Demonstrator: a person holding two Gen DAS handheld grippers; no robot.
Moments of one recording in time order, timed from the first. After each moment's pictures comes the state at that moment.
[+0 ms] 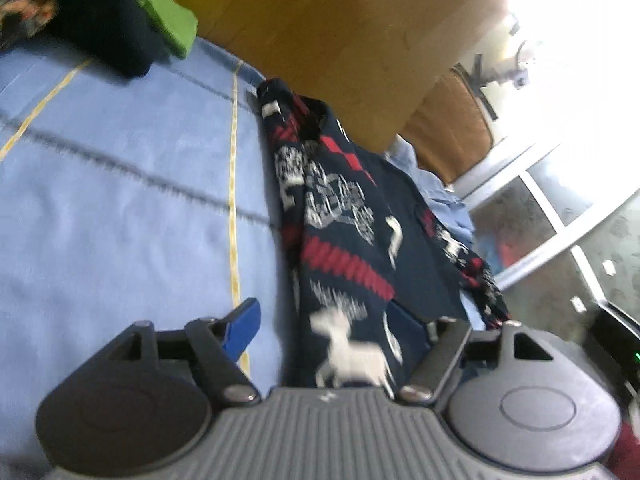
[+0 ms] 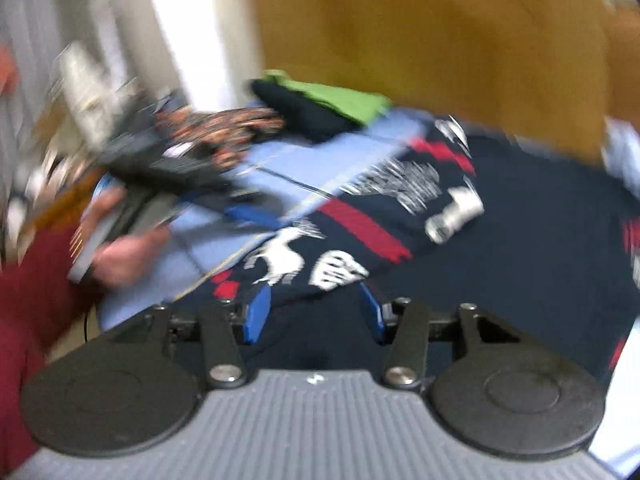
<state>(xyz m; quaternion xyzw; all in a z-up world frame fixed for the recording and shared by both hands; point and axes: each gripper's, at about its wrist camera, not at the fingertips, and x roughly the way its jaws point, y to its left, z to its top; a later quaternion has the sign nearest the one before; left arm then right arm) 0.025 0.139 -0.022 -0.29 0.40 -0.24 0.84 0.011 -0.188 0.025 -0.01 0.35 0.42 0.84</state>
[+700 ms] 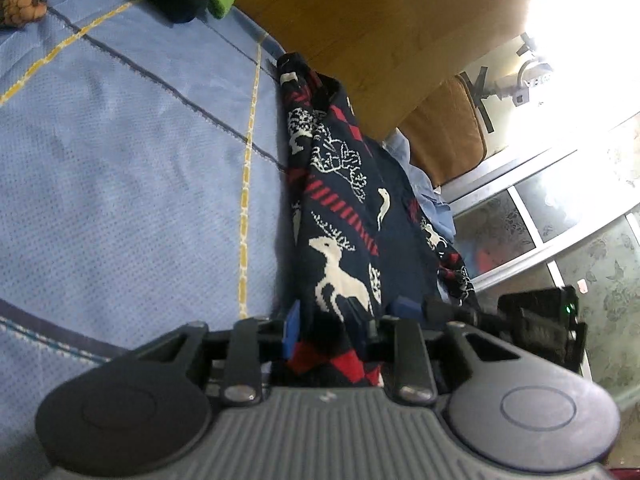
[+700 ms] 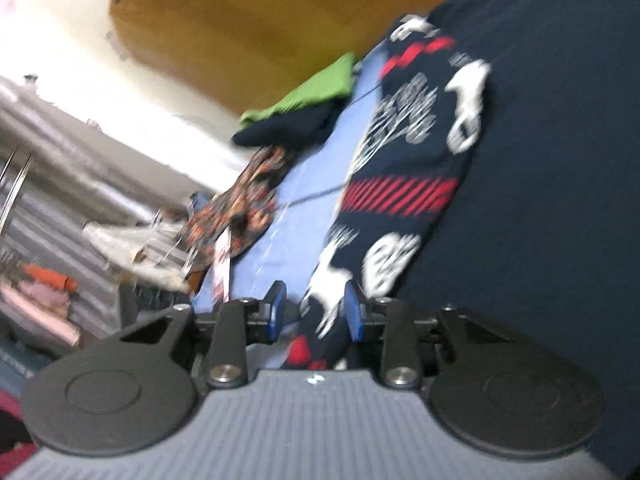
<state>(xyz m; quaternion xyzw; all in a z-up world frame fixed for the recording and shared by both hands) -0.013 0.144 -0.035 -0.36 0.40 -0.24 0.81 0.037 -0.159 -0.023 0.29 0.46 0.43 0.72</state>
